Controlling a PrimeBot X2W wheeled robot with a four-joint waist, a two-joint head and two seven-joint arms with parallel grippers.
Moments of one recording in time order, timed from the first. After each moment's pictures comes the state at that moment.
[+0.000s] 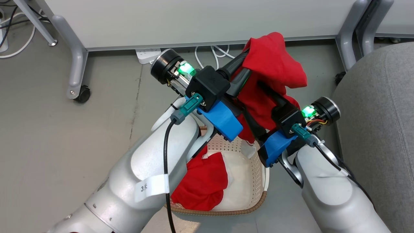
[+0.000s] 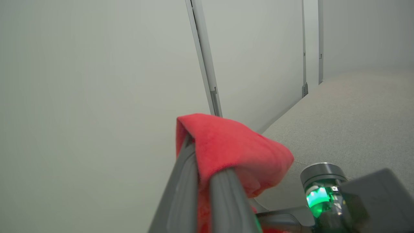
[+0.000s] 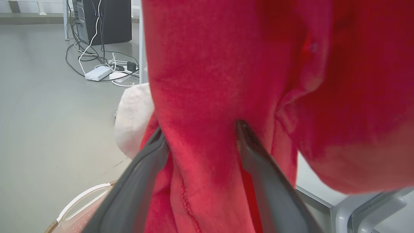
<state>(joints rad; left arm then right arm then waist) -0.86 0.05 -0.77 0.47 -0.35 -0.13 -0.26 -0.64 -0.05 0.34 0.63 -0.11 0.13 -0.26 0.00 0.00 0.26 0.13</state>
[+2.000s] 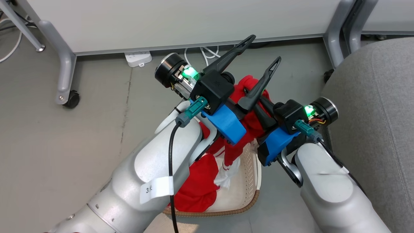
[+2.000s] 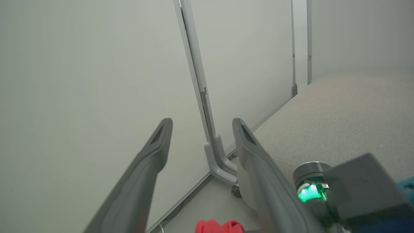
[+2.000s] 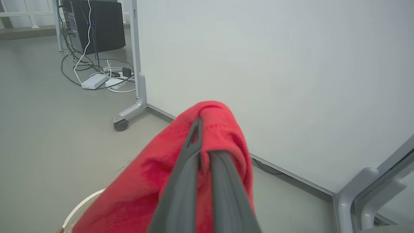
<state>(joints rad) -0.86 0.05 -0.80 0.47 -0.38 -0.11 -0.26 -0.65 -0.05 0.36 0.65 -0.02 0.13 -0.26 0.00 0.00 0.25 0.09</state>
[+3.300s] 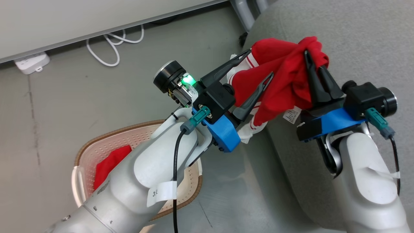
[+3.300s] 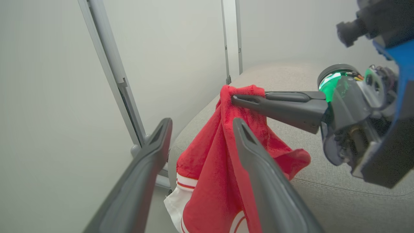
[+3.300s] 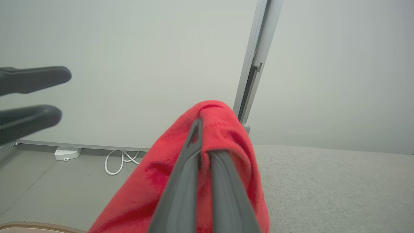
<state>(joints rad) -0.86 0.08 -0.85 0.52 -0.33 -0.12 -0.26 -0.58 -0.05 0.06 0.38 -0.02 0.13 -0.26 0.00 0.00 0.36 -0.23</state>
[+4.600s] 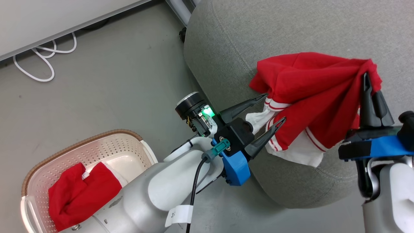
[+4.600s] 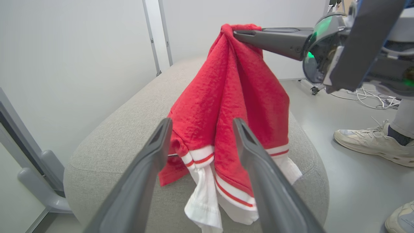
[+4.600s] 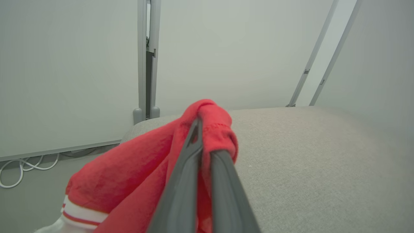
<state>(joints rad) -0.82 0.10 -1.05 0.51 -0.38 -0.13 -0.25 -0.37 -0.05 -0.17 0.20 0.01 0.13 -0.26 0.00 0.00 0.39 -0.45</state>
